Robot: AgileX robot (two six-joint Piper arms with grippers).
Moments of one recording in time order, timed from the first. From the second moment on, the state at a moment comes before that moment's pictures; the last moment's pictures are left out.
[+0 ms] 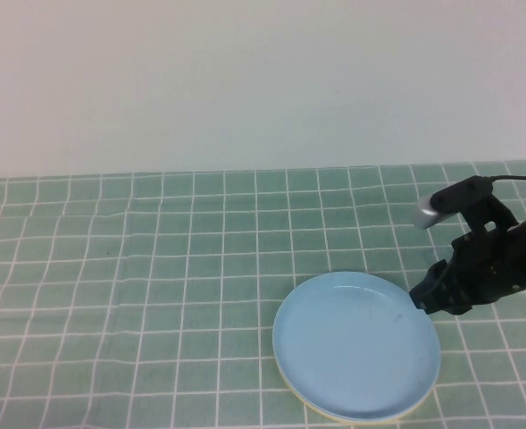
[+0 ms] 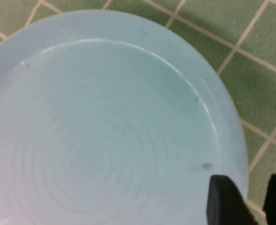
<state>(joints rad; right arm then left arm) 0.25 1.78 -0.98 0.75 0.52 -0.94 -0.04 -0.01 0.00 0.10 0.38 -0.26</state>
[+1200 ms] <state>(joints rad) 0.25 0.65 -0.72 0.68 0.54 -0.66 -0.04 -0.01 0.00 0.10 0.38 -0.26</state>
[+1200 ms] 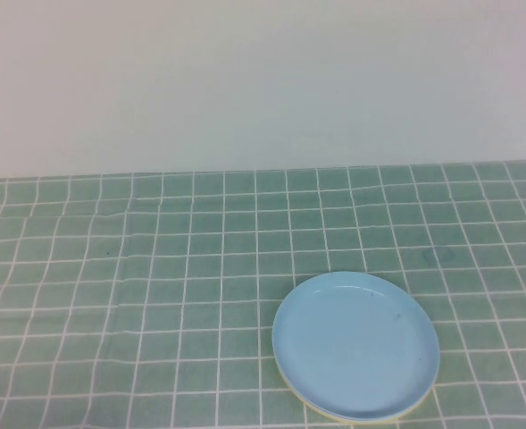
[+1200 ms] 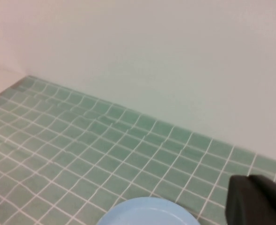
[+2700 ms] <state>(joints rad) 0.14 0.05 -0.25 0.57 0.14 -0.65 -0.04 -0.01 0.00 0.10 0.38 -0.26</state>
